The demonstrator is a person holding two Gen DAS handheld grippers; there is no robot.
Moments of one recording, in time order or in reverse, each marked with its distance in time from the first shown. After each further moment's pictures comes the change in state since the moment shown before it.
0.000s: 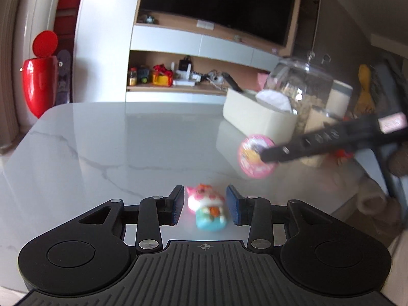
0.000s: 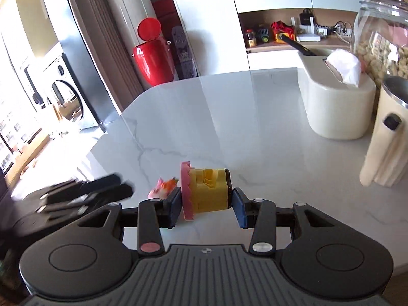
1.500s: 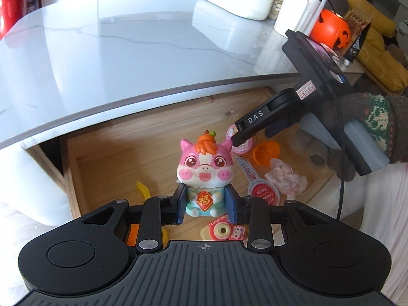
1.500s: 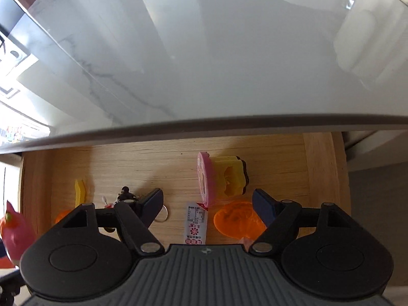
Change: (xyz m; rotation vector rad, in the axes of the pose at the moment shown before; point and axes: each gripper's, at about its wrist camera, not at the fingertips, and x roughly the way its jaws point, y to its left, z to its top) left arm -0.031 0.011 -0.082 0.011 0.454 -0.115; right arm 0.104 -0.026 -0.147 0.172 0.531 -0.287
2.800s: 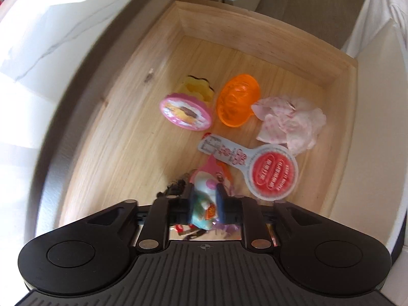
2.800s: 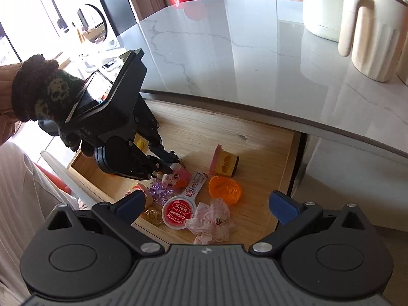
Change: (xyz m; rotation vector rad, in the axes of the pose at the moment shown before) left arm 0.136 -0.093 0.053 0.683 0.510 0.031; right arm -0.135 -0.075 -0.087 -0.477 -0.262 0.243
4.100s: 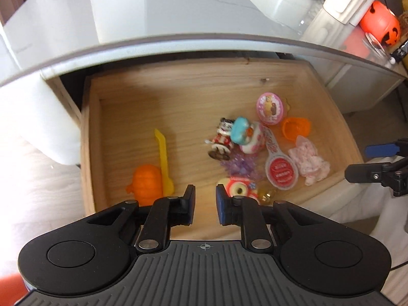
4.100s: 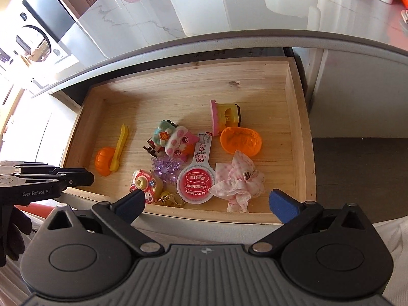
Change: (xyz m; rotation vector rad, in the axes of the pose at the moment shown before) left arm -0.069 0.006 -0.154 -0.878 -0.284 0.071; right arm 0.040 0.048 -0.036 0.323 0.151 -0.135
